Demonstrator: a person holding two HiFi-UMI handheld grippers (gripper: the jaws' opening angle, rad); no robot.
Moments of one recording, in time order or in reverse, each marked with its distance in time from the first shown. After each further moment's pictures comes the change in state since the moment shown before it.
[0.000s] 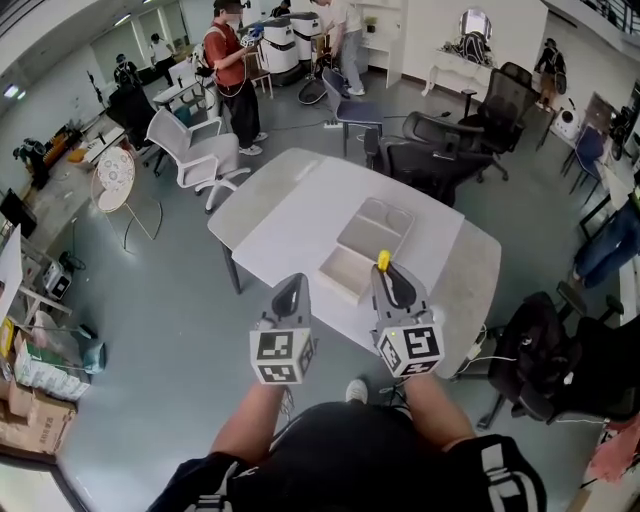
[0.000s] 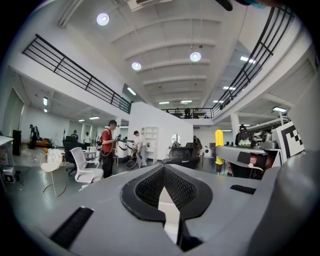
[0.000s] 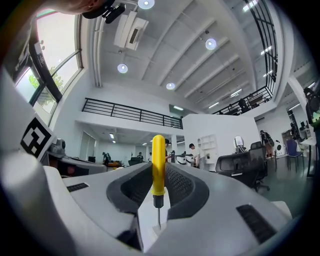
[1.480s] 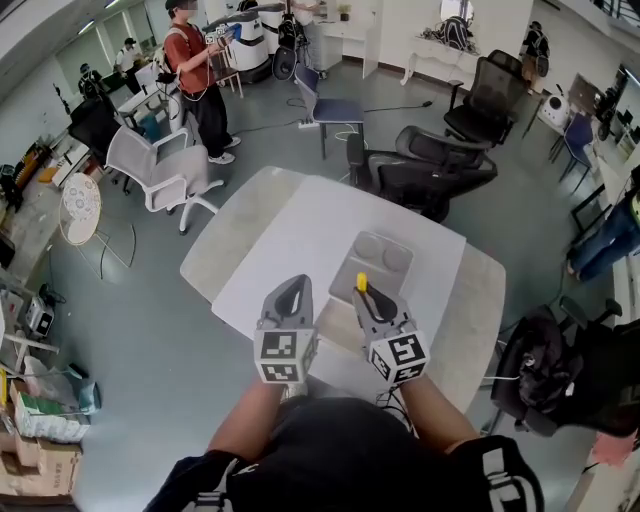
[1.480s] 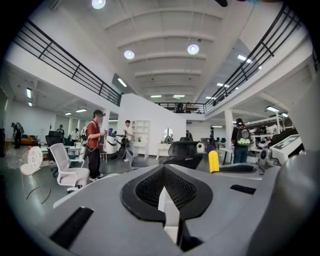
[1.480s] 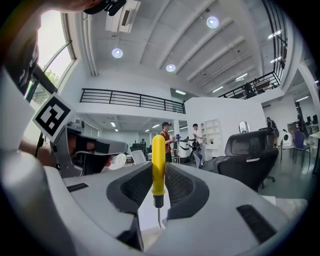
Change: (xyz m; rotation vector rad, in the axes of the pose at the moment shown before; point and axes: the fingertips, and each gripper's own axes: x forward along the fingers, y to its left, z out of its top) left arm 0.222 0.059 -0.004 0.021 0.059 -0.125; right arm 0.179 -0.066 -0.102 0.023 0.174 0.058
